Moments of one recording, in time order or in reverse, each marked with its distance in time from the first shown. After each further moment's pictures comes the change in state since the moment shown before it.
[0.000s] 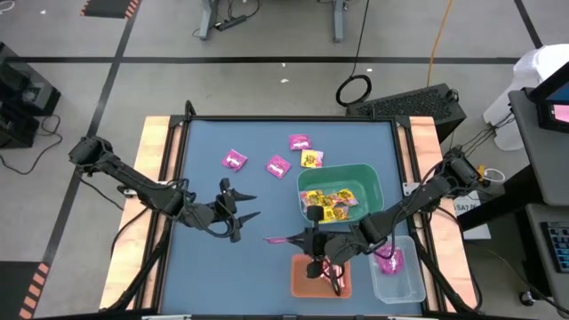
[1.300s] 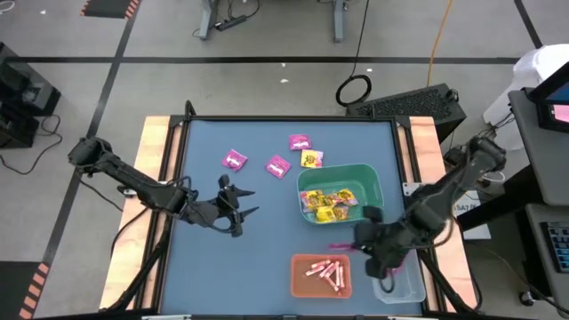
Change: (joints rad) left arm 0.041 0.000 0.000 -0.075 -0.006 -0.037; right arm 0.202 -0.385 0.000 -0.887 -0.279 0.753
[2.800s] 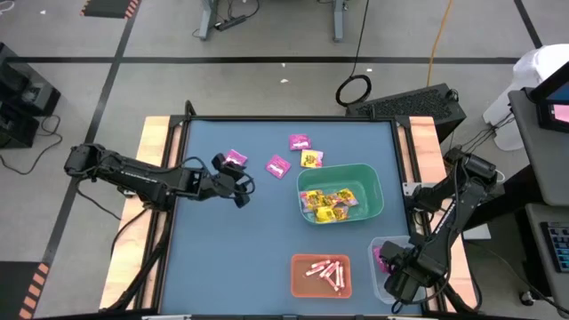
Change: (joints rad) left arm 0.341 0.000 0.000 -0.265 0.101 -0.112; right arm 0.275 0.264 0.000 -0.376 -0.487 0.836
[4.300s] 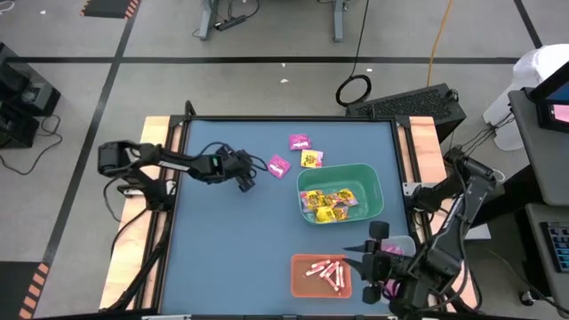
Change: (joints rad) left arm 0.342 0.343 0.001 0.072 0.162 0.149; right arm -0.048 0.052 0.406 0.125 1.103 -0.881
